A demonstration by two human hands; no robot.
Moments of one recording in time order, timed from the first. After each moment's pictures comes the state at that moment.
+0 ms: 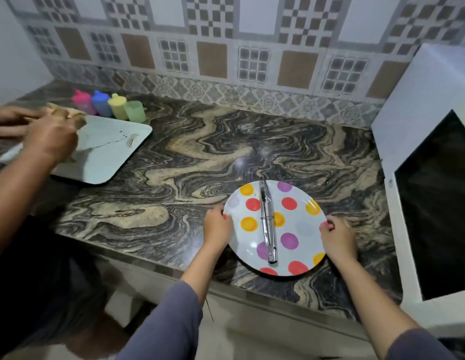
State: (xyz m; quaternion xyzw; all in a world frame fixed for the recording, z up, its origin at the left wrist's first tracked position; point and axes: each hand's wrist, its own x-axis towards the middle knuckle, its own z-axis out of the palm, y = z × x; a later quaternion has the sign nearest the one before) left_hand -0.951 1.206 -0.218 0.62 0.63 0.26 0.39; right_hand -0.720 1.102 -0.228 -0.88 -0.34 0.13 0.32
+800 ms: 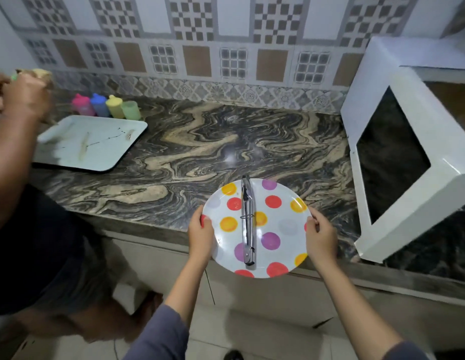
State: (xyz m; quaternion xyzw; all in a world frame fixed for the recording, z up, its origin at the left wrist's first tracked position) left_hand -0.997 1.091 -0.206 0.52 0.57 0.42 0.48; right_hand -0.785 0.993 -0.214 -0.77 -0.31 0.17 0.53
